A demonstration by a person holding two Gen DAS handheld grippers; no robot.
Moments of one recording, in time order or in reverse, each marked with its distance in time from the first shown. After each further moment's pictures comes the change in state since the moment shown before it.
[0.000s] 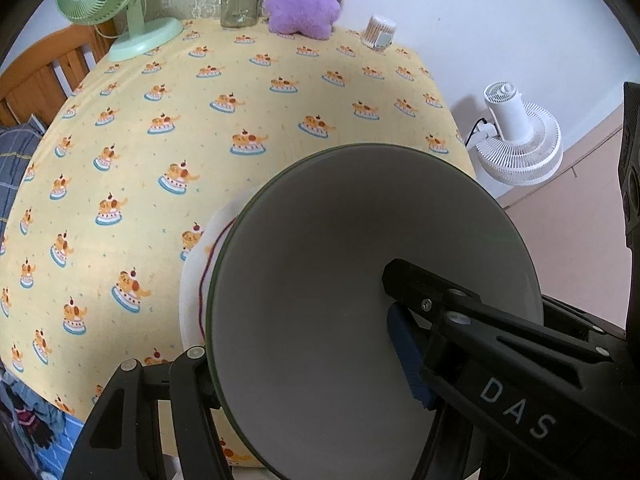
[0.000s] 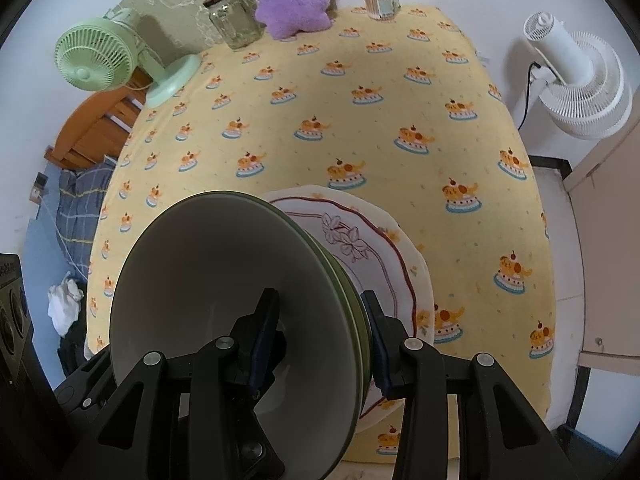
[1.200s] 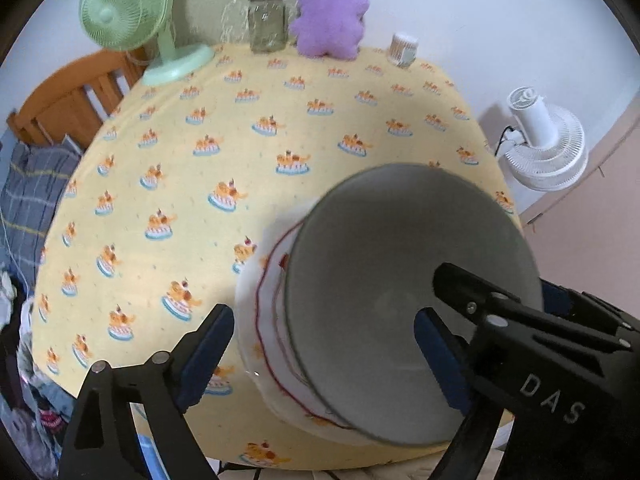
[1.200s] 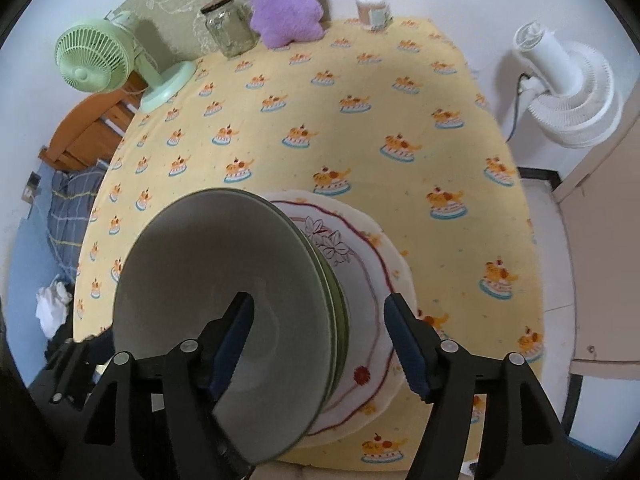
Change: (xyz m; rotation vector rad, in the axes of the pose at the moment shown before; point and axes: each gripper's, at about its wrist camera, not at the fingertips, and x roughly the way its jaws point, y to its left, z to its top) left arm -0.023 0.010 -0.008 0.040 -0.094 0.145; right arm -0.008 -0.005 -0.008 -0.013 -0.074 -0.050
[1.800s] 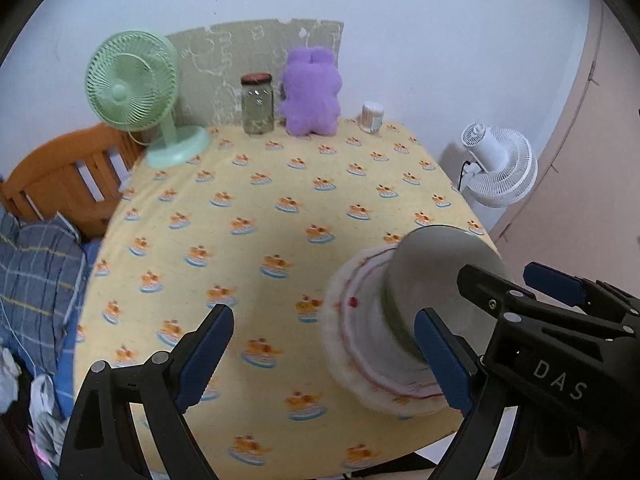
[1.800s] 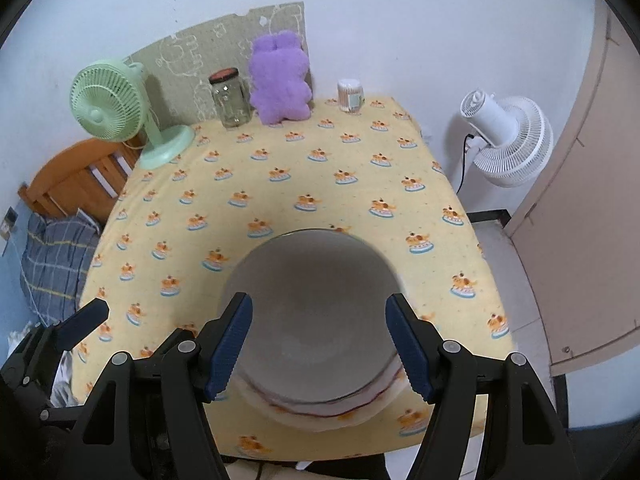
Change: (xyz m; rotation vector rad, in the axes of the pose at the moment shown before) left arm -0.074 0.082 -0.003 0.173 -0.238 -0.097; right arm -0.073 0.087 -0.034 0.056 -0.266 -0.171
